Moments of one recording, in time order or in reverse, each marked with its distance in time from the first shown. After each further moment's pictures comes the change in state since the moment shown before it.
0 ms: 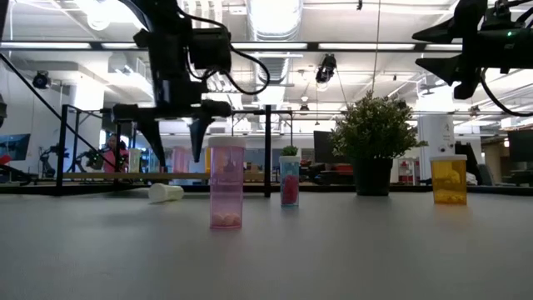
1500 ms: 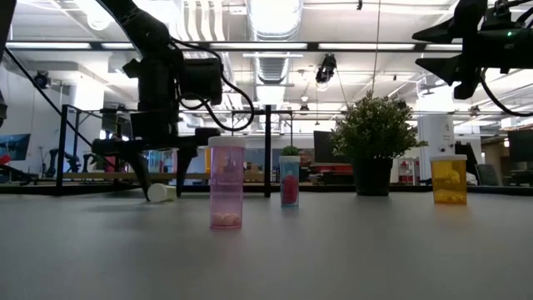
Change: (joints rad) left arm -0.006 0.059 -0.173 0.186 0.112 0.356; right arm 0.000 0.000 0.000 0.000 0.000 0.000
